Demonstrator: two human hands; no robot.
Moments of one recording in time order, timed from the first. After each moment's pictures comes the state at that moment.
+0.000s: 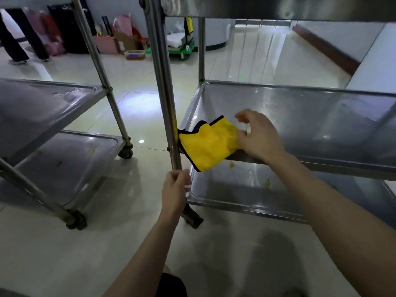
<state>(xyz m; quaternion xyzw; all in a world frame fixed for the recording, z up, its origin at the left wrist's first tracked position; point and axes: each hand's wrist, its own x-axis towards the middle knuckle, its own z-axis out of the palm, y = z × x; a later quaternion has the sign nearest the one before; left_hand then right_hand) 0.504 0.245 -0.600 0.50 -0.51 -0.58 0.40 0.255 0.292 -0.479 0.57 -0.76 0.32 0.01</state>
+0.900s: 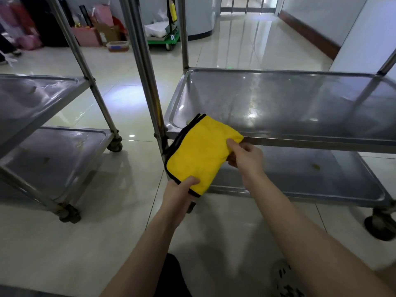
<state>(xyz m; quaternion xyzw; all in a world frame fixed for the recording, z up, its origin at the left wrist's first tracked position) 0.507 0.296 -0.623 0.37 -0.42 -0.77 0.31 0.309 0.355 -0.546 0.17 -0.70 0.64 -0.28</state>
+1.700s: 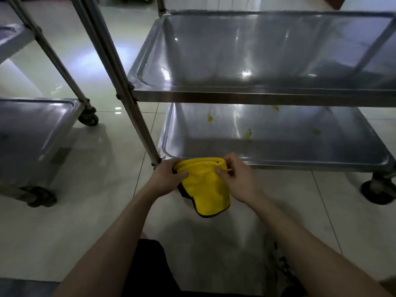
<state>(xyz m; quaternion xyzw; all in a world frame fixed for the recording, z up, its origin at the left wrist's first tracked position) 0.493 0.253 -0.701 0.42 -0.80 -0.42 0.06 0.306 0.424 -0.680 0.43 -0.78 0.39 -0.26</state>
